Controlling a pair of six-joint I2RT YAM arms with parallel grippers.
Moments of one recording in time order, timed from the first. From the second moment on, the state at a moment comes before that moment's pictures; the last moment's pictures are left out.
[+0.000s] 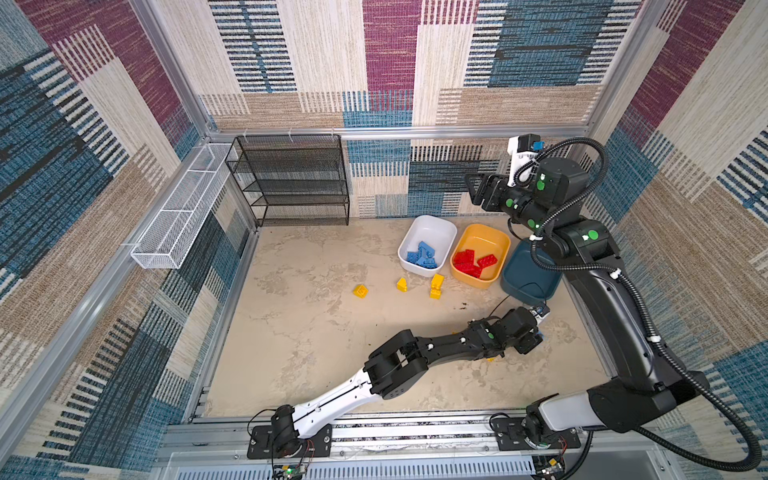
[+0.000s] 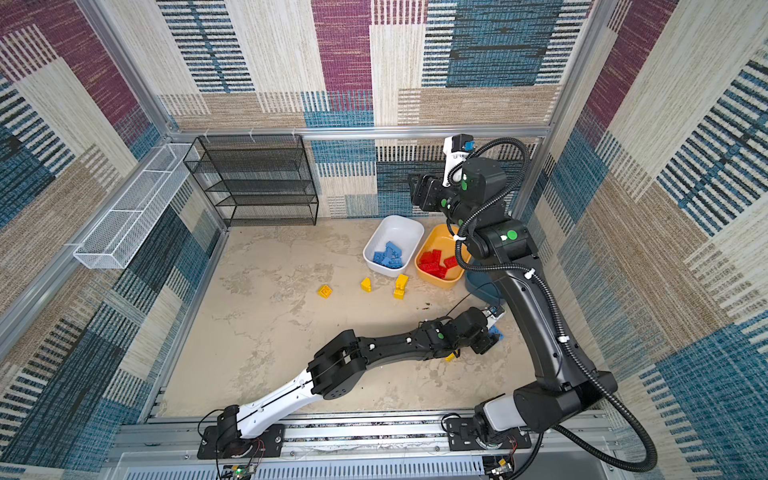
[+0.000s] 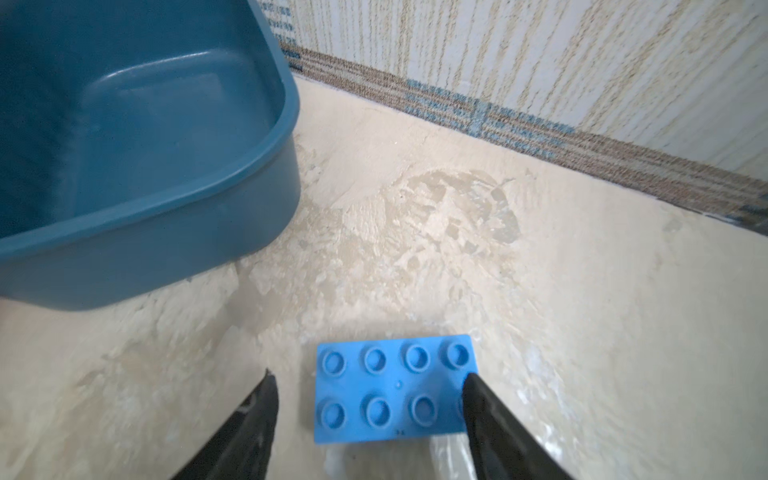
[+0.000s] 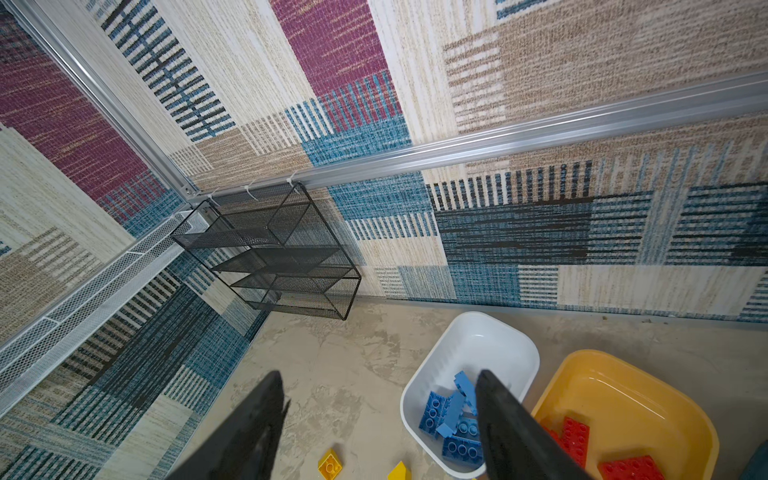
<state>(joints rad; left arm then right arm) -1.22 2.70 2.27 -0.12 -0.15 -0.07 0.35 1.42 1.82 -0.56 -0.08 0.34</state>
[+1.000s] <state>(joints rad) -1.21 2.52 2.03 -0.10 -0.16 -0.05 0.35 1.51 1.92 -0.60 -0.09 0.32</state>
